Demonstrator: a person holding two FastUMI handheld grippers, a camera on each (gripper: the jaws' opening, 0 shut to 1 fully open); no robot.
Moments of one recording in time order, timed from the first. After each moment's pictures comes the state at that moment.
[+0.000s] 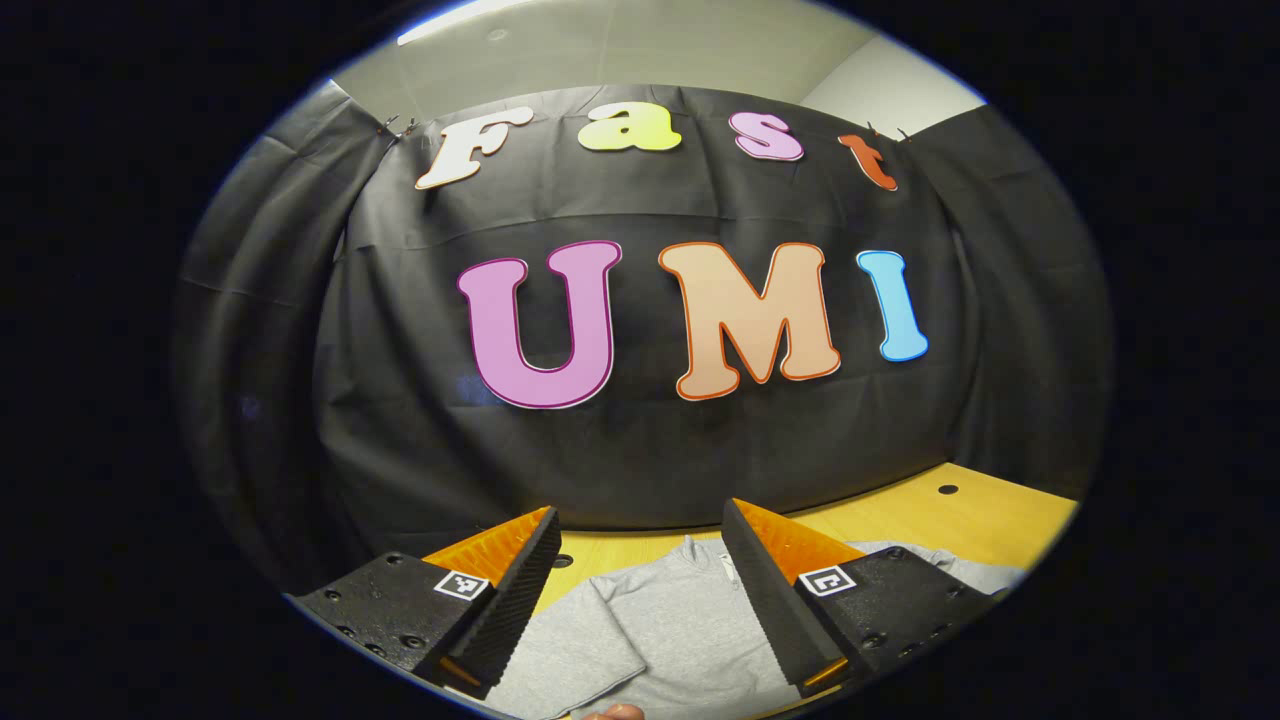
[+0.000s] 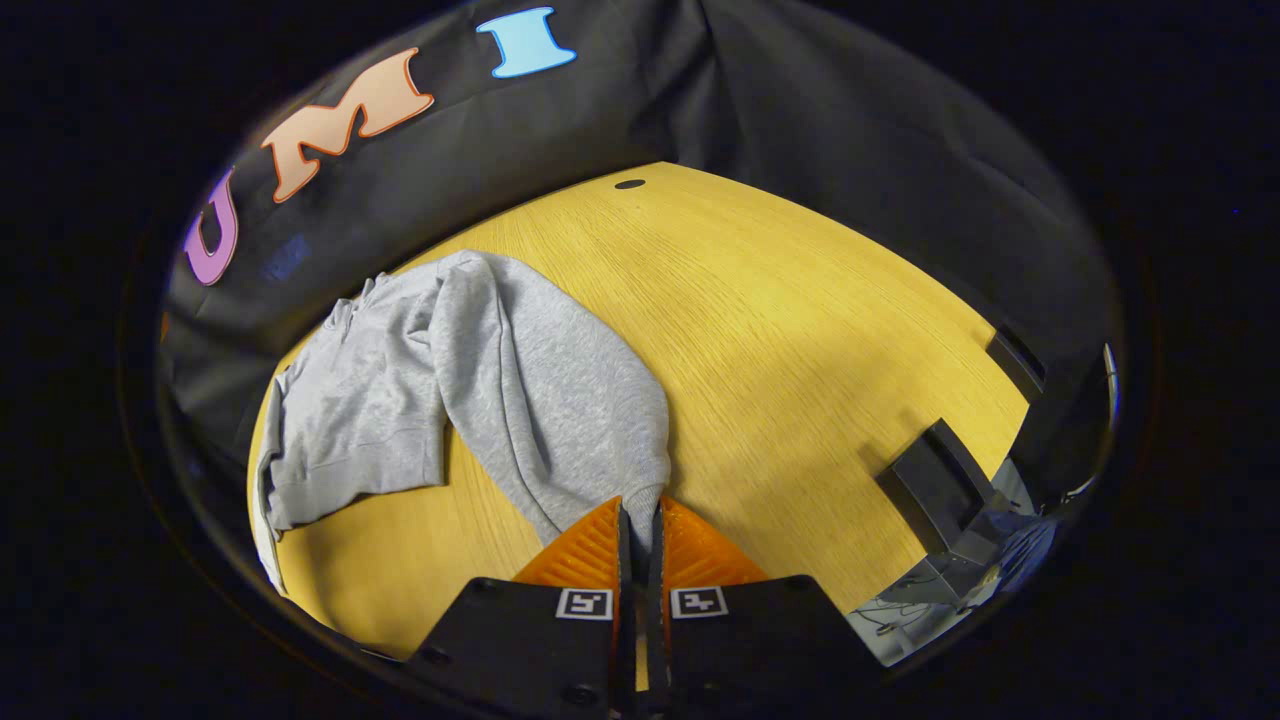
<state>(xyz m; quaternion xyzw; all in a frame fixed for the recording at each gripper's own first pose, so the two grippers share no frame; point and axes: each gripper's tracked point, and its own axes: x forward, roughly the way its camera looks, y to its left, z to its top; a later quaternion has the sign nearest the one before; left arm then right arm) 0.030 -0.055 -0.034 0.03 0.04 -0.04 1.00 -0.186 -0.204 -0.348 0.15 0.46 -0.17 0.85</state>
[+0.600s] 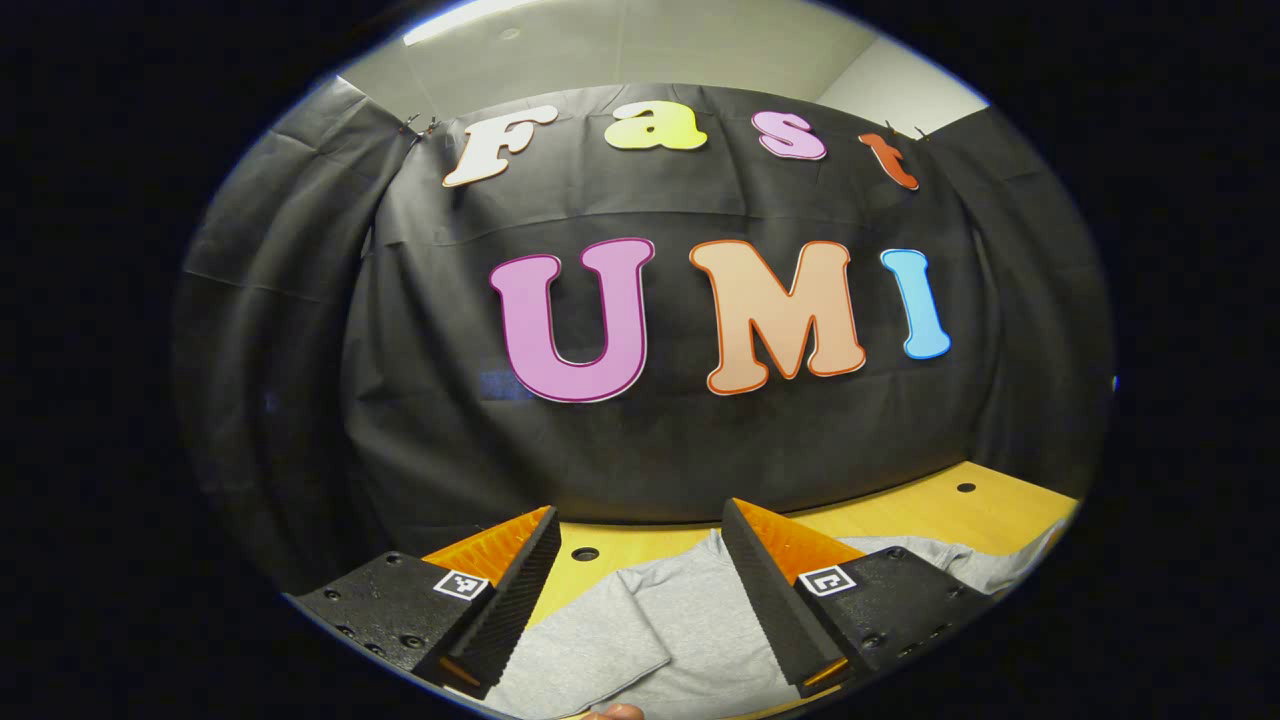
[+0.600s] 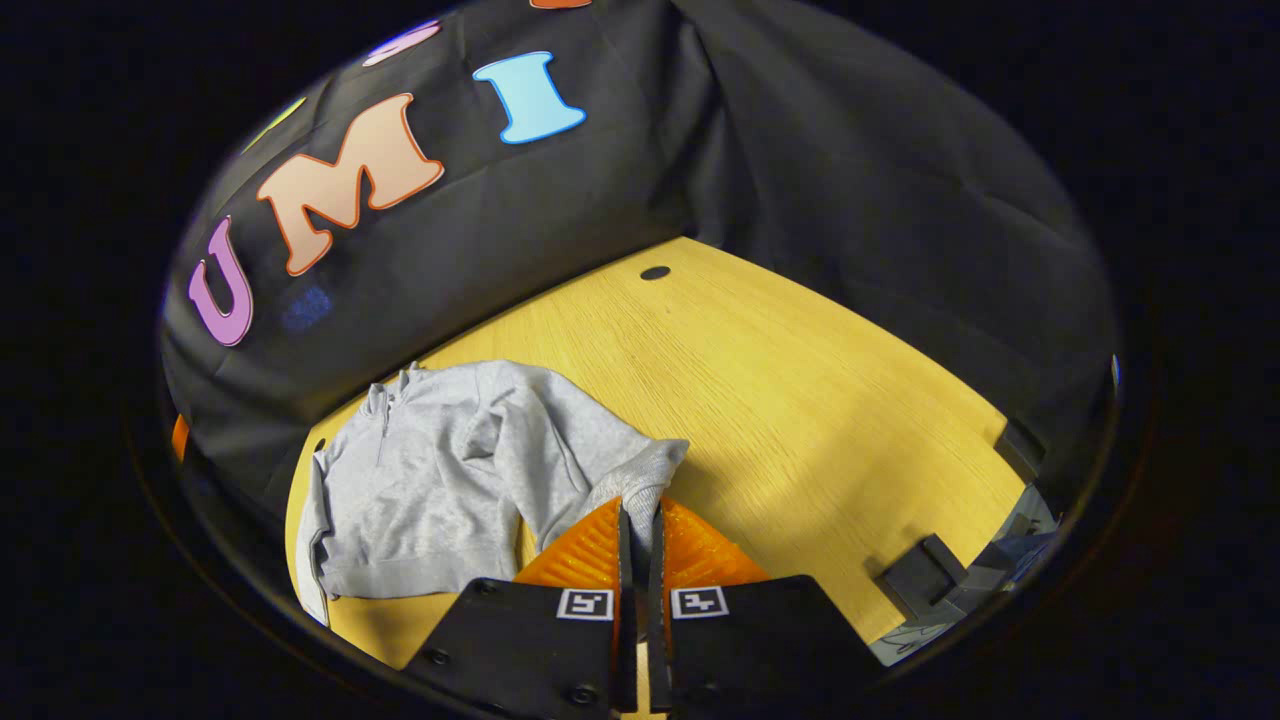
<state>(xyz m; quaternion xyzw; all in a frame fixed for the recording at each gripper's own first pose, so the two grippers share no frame) 0.018 -0.022 -0.038 0.03 0.04 0.00 1.00 -0.089 -0.213 -0.272 0.16 0.37 -0.16 0.90</state>
